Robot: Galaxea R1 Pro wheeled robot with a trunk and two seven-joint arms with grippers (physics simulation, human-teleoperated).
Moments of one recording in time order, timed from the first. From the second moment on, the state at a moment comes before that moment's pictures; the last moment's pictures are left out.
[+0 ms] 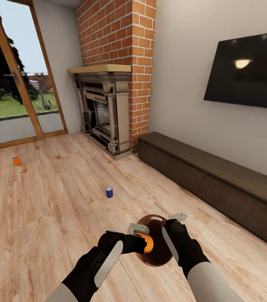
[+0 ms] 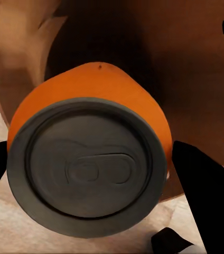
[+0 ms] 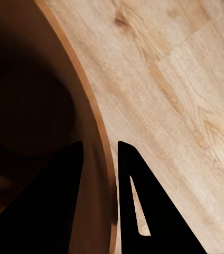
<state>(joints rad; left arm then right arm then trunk) -0.50 -0.14 -0.52 -1.06 0.49 0.79 0.10 -0.62 0.15 0.13 -0.80 0.00 0.85 -0.44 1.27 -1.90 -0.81</state>
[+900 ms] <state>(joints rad) -0.50 -0.15 -0.52 -0.95 0.48 0.67 0.10 -0.62 0.17 0.20 -0.81 -0.01 0.87 -0.44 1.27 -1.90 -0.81</state>
